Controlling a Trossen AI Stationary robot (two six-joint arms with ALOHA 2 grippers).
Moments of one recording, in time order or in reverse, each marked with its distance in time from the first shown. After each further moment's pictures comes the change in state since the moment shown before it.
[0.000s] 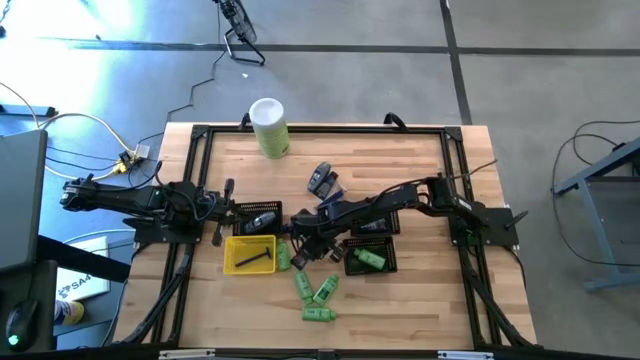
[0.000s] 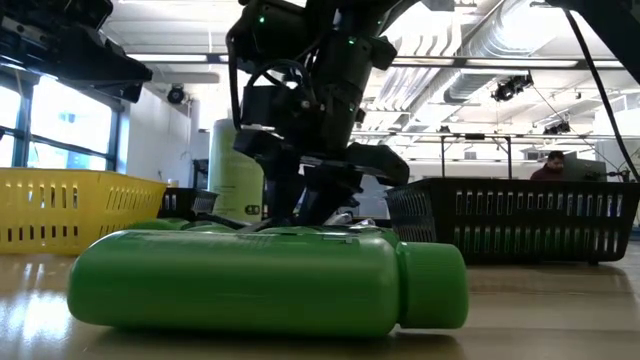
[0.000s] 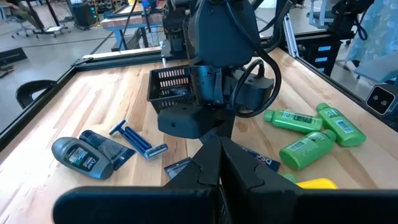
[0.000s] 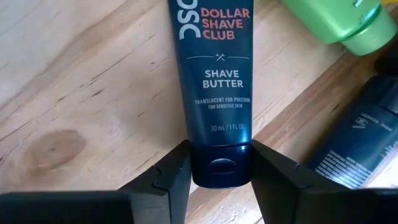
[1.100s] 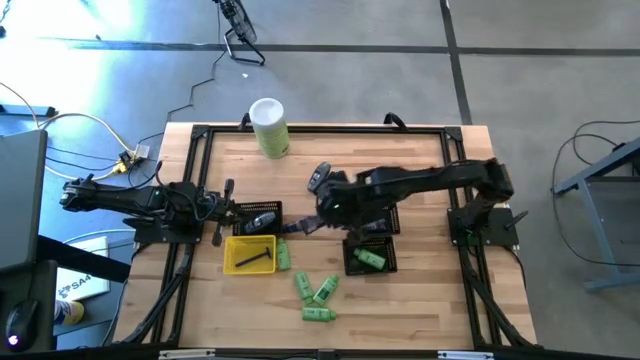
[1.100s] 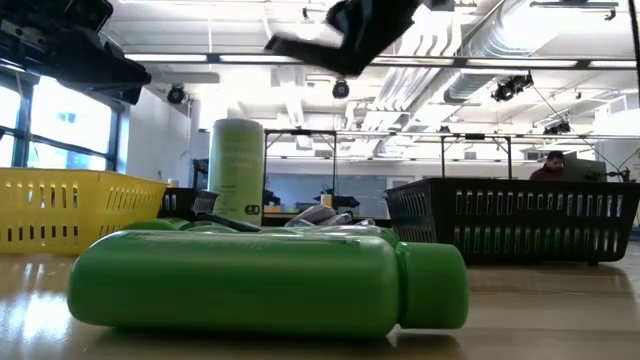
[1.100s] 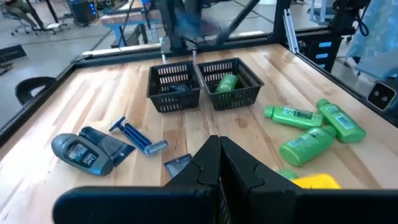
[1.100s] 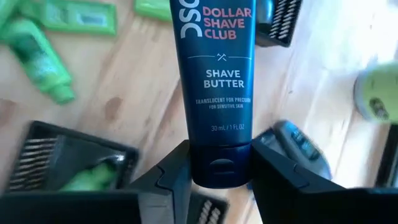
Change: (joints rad) left arm 0.000 0.000 0.000 -0.015 0.000 0.000; right arm -0.011 -0.453 0.000 -0.319 0.108 0.426
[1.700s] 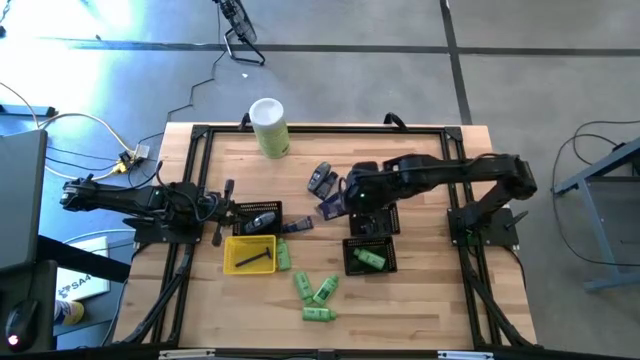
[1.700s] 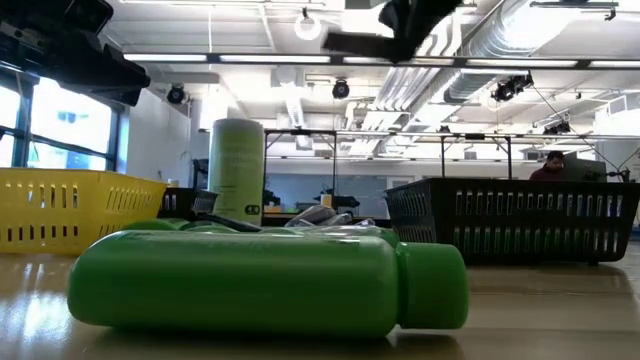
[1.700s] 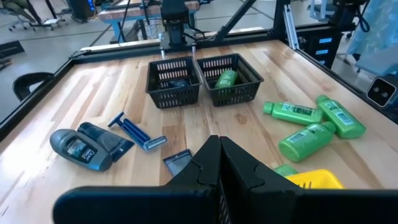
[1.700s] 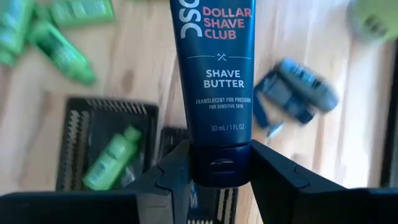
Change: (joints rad) left arm 0.000 0.000 0.000 -0.015 0.000 -0.005; right arm -0.027 -0.165 -0.081 -0.153 -0.004 0.221
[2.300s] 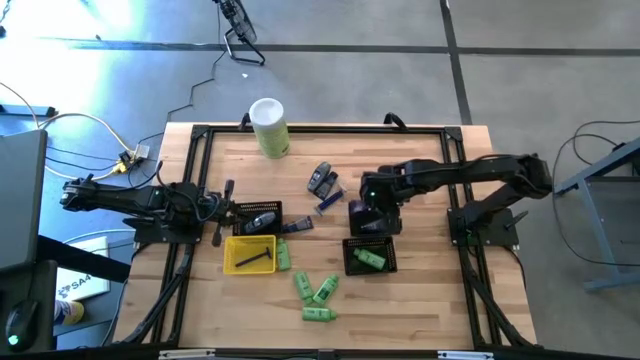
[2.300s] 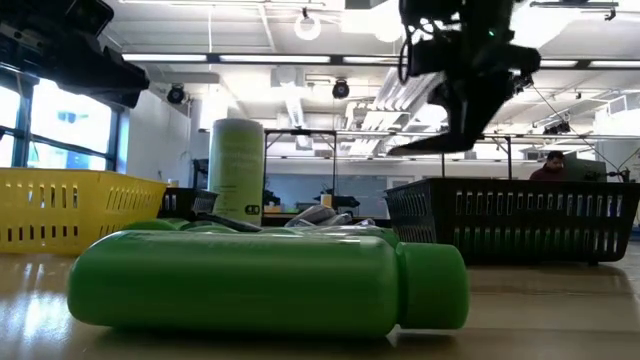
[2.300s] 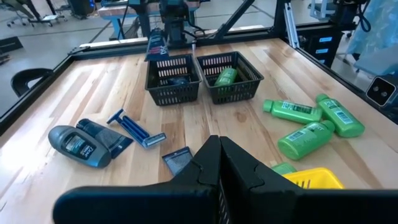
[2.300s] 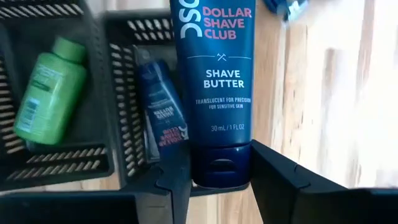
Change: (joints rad) left arm 0.000 0.000 0.000 -0.010 0.000 -0.009; right arm -0.121 -0.140 -0.477 0.157 -0.022 0.101
